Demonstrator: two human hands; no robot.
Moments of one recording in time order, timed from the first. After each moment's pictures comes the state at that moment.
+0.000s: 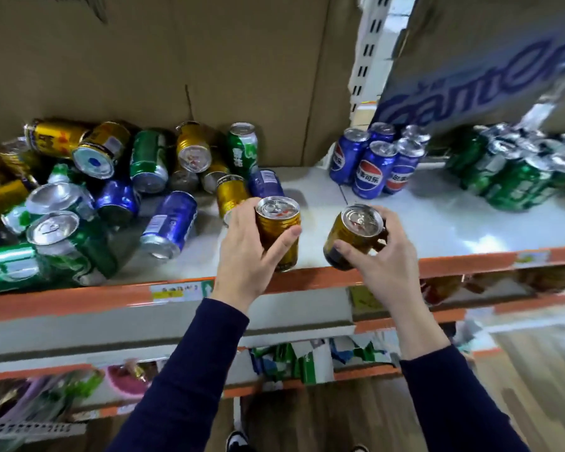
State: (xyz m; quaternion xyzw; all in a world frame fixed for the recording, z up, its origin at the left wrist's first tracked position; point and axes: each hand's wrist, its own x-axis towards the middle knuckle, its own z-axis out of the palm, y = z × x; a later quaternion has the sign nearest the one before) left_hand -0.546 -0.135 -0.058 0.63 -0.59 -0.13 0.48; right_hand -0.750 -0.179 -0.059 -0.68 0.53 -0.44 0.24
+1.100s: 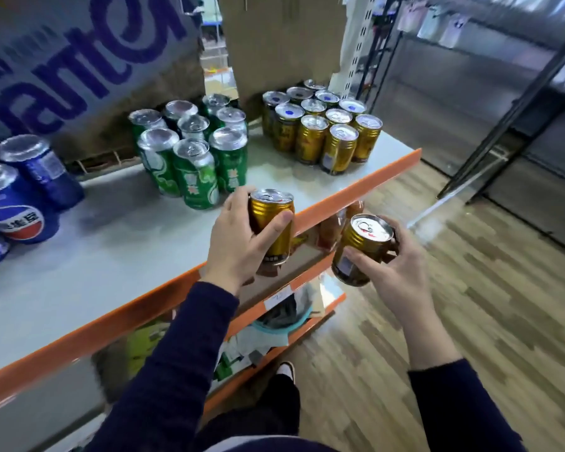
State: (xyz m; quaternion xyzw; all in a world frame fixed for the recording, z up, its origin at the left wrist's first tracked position) left_hand -1.061 -0.329 -0.080 0.47 -0.74 -0.26 0.41; right_hand -1.278 -0.228 -0.087 -0.48 0.67 -0.52 0.21
